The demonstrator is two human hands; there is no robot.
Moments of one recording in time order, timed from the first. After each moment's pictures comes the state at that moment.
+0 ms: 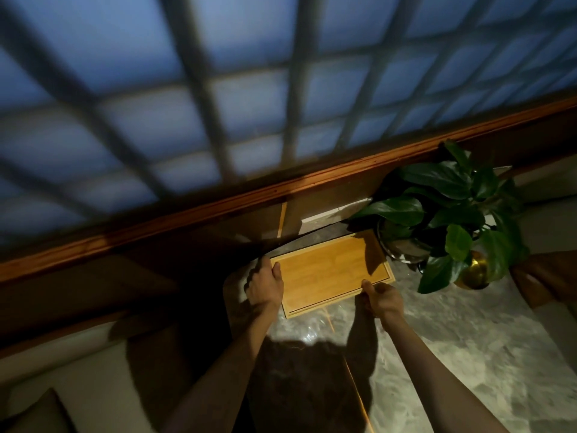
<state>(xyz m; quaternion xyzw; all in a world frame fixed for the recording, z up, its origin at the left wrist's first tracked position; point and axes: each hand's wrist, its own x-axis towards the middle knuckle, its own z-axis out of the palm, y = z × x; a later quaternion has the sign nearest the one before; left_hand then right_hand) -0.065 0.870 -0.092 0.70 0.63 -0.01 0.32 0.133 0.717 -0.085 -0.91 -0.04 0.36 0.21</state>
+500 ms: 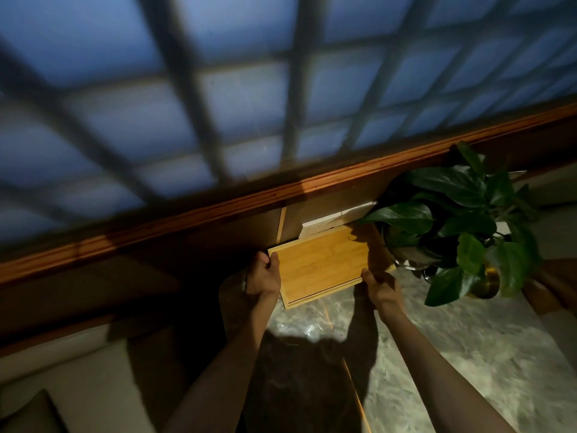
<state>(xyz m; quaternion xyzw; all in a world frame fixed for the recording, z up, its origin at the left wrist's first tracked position) -0.046 0.893 -0.101 0.55 0.71 0.07 0.43 0.151 0.742 -0.097 -0.91 -0.02 0.34 0.23</state>
